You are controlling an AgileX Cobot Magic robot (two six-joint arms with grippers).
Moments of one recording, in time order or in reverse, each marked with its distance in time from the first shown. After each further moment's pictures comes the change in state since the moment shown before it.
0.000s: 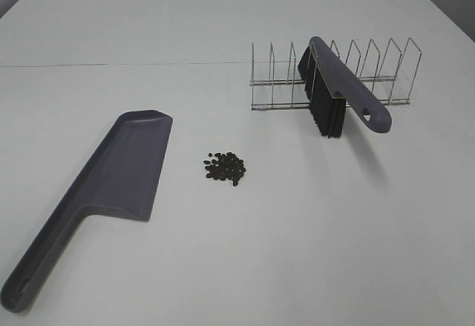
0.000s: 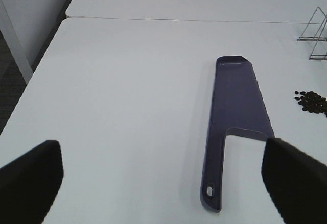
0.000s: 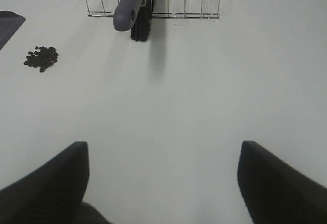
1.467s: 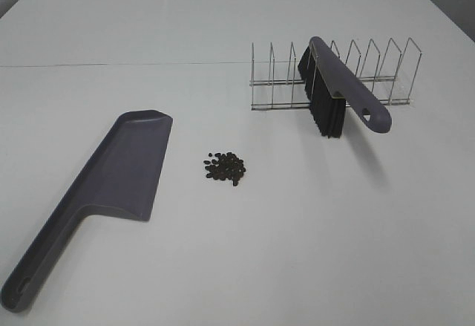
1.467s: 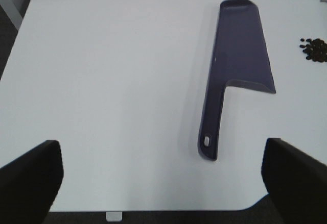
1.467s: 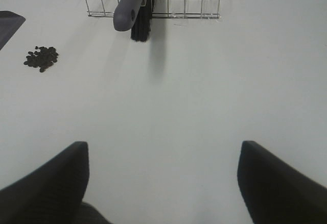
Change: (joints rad) left arm 0.000 0.308 -0.151 -0.001 0.142 0.014; right arm 0.000 0.000 0.000 0.000 0.000 0.000
